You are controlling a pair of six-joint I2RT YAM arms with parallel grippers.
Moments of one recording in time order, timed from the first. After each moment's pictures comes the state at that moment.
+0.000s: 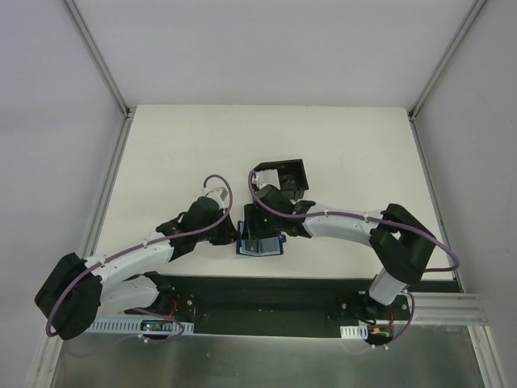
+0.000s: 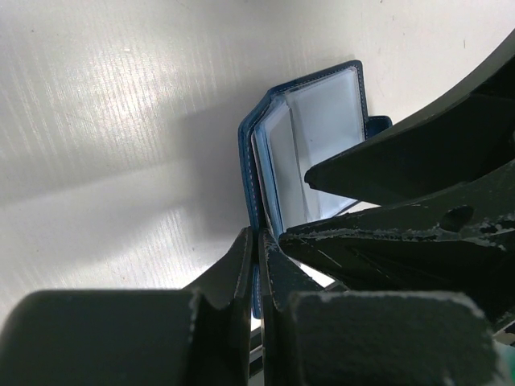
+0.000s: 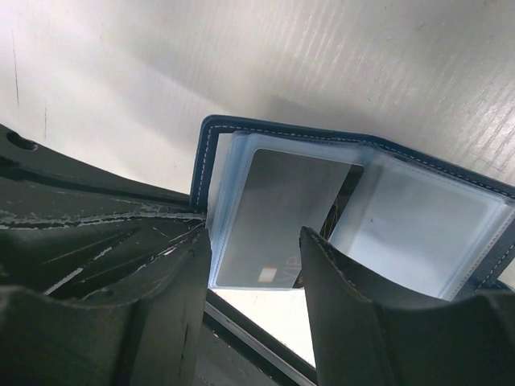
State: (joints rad) left arm -0.70 1.07 0.45 -0.14 0.12 -0.76; right arm 1.00 1.67 0.99 -0.21 -0.08 0.74
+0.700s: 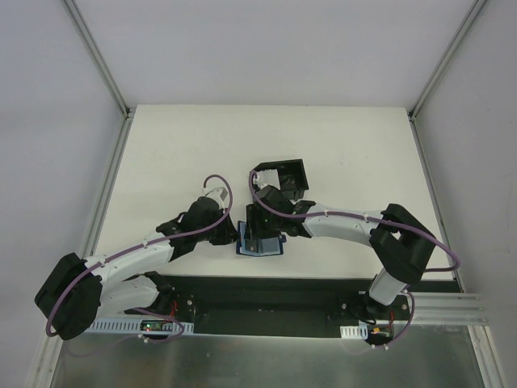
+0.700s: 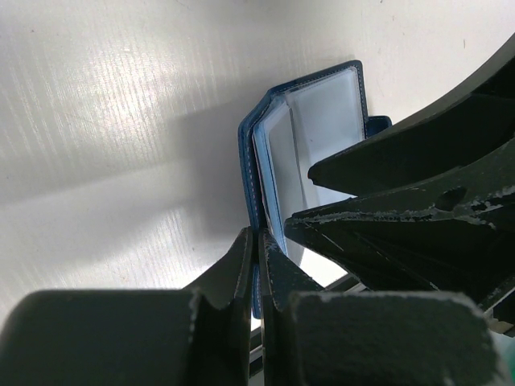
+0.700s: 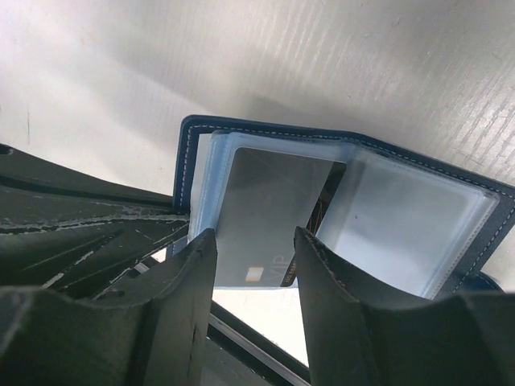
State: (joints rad) left arm -0.70 1.07 0.45 -0.14 0.12 -0.76; right arm 1.00 1.67 0.99 -0.23 -0.05 0.74
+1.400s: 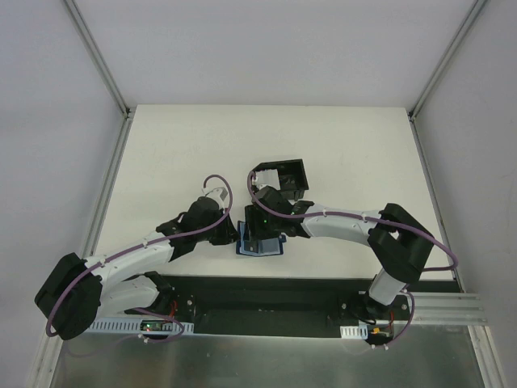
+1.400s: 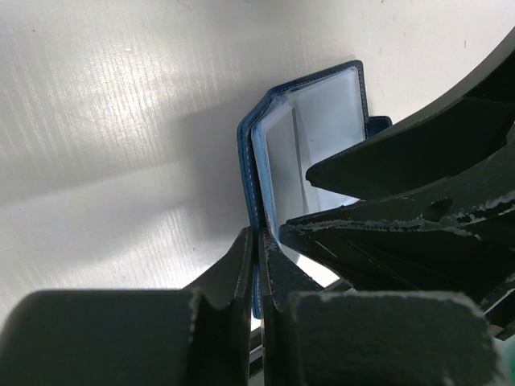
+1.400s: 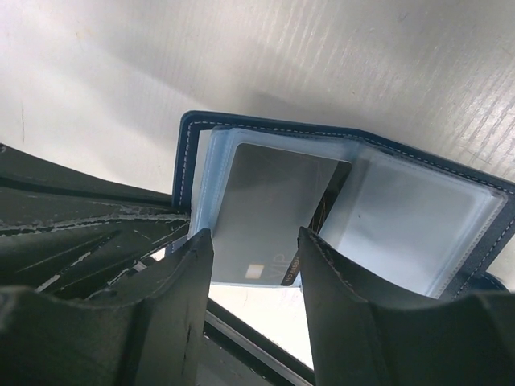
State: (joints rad) left arm -0.70 1.07 0.45 -0.14 0.12 -0.76; right arm 1.01 1.68 1.00 -0.24 -0.05 0.74
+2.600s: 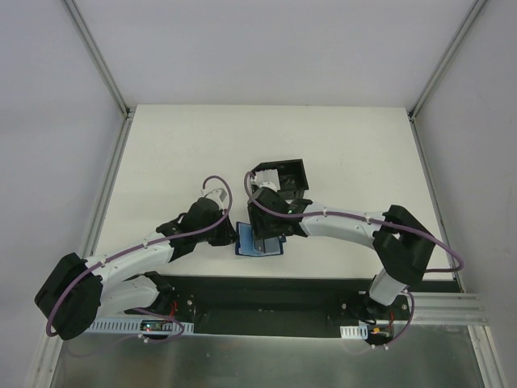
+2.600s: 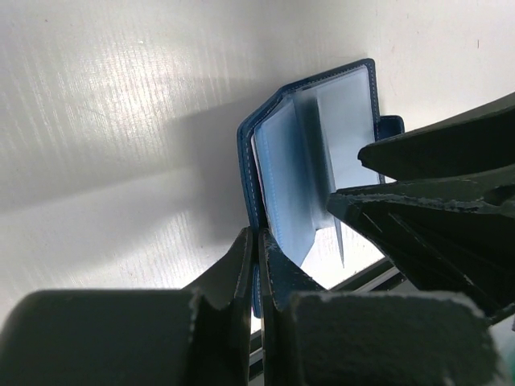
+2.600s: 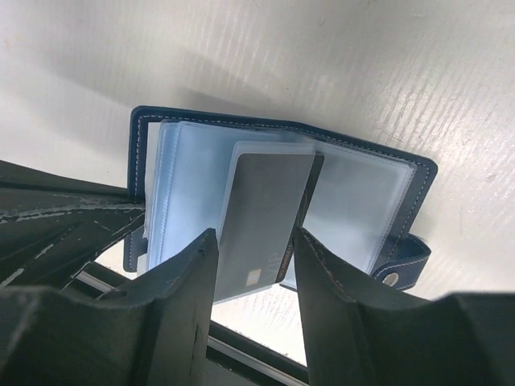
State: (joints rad) left arm -0.70 1.07 0.44 -0.14 0.11 -0.76; right arm 1.05 1.67 1.08 -0.42 0.13 0.70
